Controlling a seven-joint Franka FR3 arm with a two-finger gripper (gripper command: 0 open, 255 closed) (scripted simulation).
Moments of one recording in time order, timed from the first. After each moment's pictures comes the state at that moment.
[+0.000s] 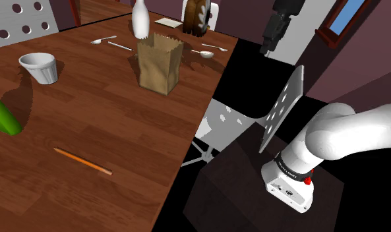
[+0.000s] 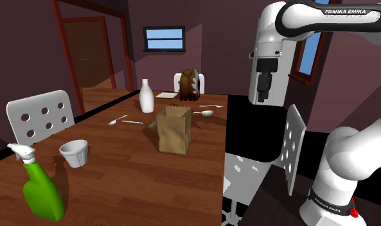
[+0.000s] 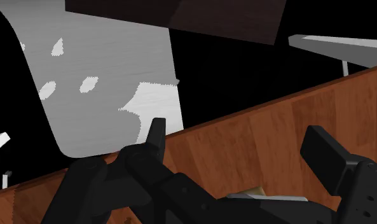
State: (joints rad) arm 0.01 -0.76 -0.03 -2.26 0.08 1.43 -0.11
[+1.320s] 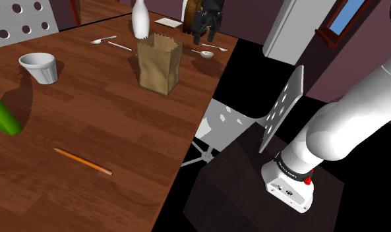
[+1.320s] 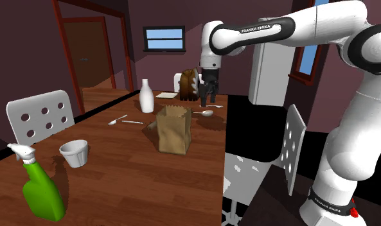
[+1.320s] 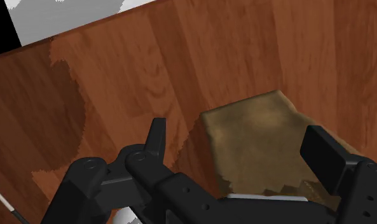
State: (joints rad) arm 0.04 -0.13 0.08 -1.87 0.07 1.72 0.00
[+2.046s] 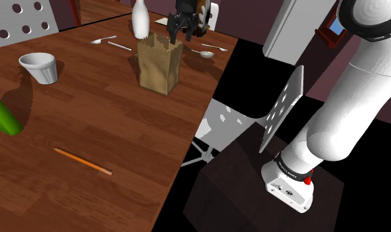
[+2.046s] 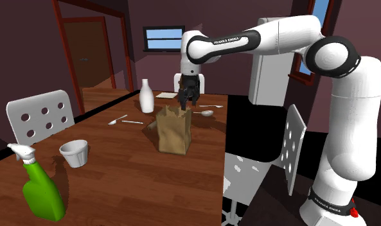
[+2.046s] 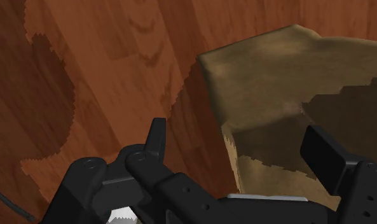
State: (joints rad) arm 0.07 0.16 0.11 -1.59 0.03 1.76 0.06
